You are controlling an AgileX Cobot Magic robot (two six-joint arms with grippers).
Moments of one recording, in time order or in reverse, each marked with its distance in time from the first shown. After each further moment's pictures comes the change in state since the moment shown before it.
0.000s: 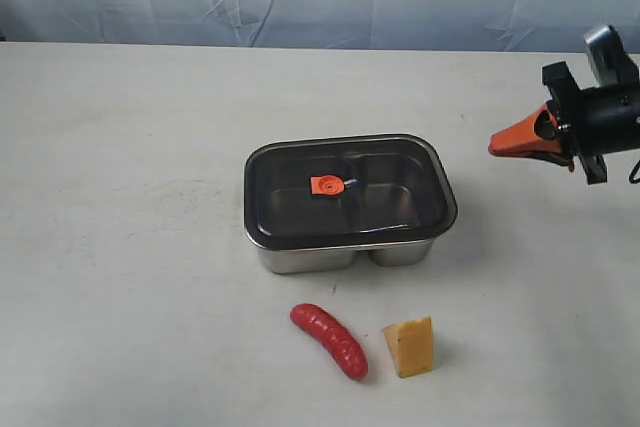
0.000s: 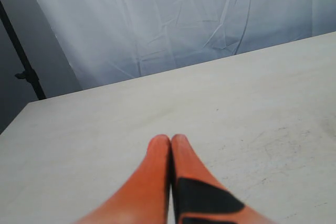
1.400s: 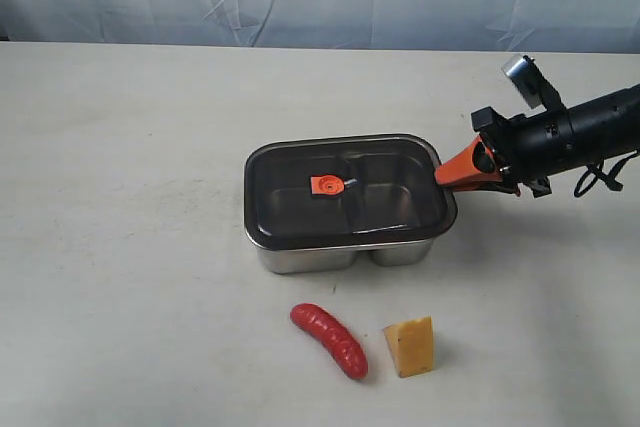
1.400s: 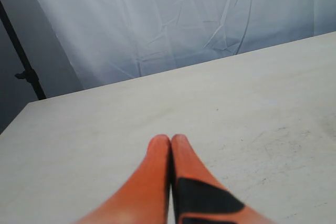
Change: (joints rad) left arm 0.000 0.000 0.000 0.000 0.000 0.000; right arm 0.164 0.071 -0.002 -0.029 -0.080 -0.111
